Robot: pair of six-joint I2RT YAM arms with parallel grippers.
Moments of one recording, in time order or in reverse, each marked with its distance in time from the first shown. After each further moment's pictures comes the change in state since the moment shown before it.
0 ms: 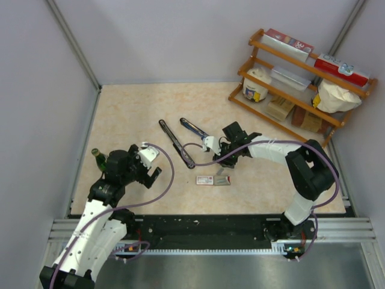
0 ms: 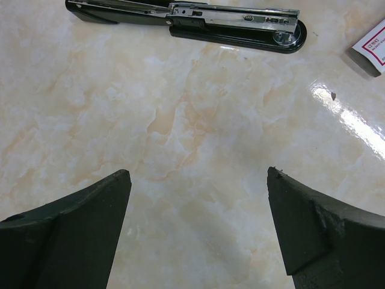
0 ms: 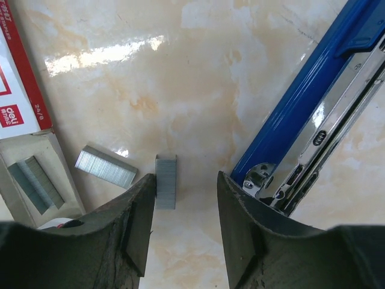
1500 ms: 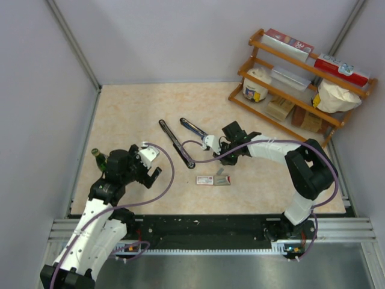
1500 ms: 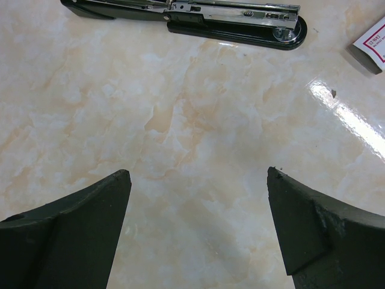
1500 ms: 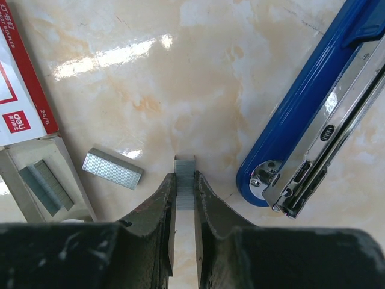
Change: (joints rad) left arm 0.008 0.013 -0.002 0.000 0.007 0.002; right arm 0.000 0.014 0.020 -0.020 -0.003 0.061
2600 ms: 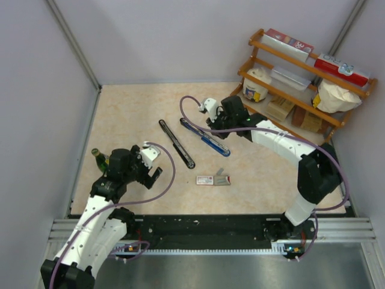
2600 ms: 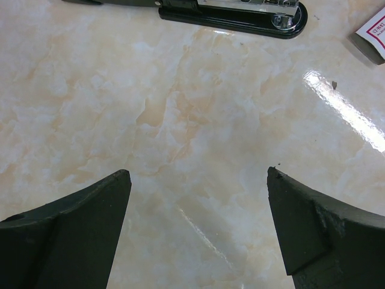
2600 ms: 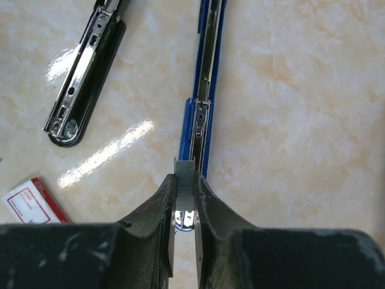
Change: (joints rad) left arm 0.002 0.045 -0.005 0.000 0.003 0.000; right arm 0.000 -0.074 0.287 -0.008 0.086 0.328
